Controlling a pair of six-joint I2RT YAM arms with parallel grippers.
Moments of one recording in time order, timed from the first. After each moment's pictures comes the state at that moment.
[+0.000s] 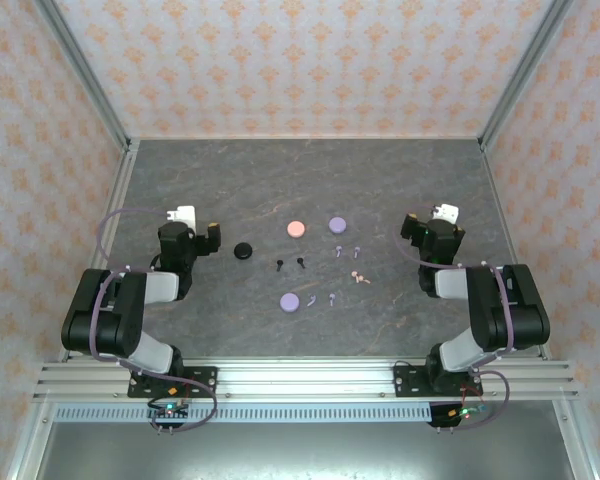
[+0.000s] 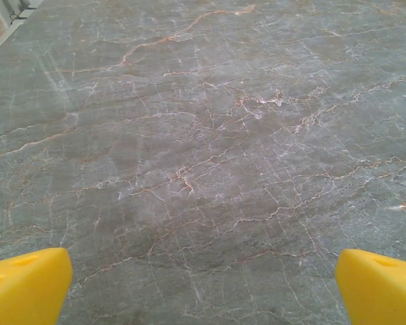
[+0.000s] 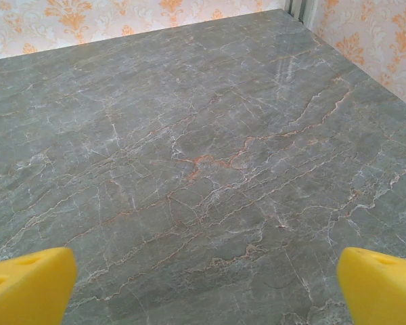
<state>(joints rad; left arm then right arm) -0.01 1.50 0.40 0.63 -0.14 -0.05 0.04 1.52 0.41 0.70 0.28 0.18</state>
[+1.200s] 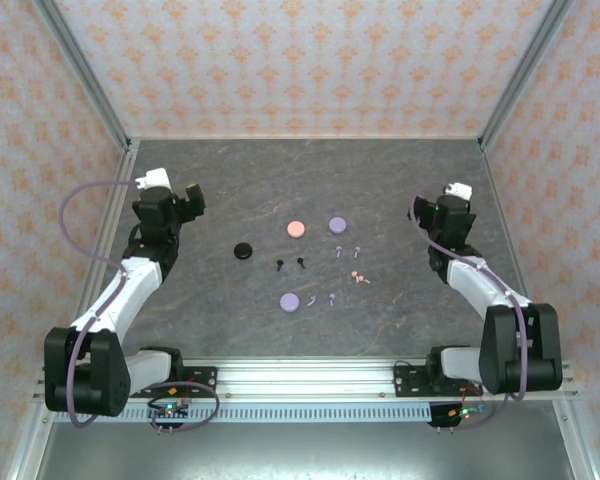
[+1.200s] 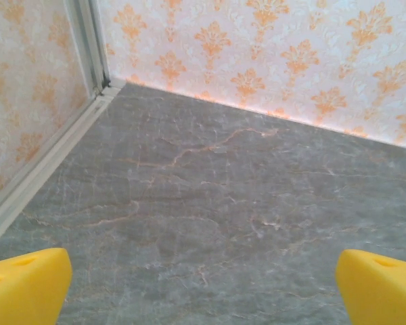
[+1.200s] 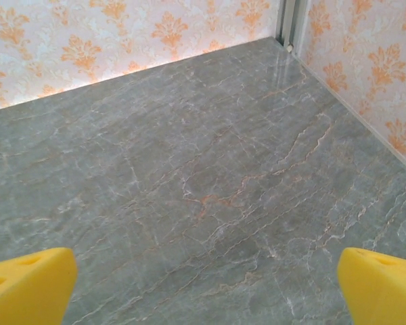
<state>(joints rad) -0.01 1.18 0.77 0.00 -0.26 -0.25 0.03 1.26 0.66 0.12 0.26 0.25</state>
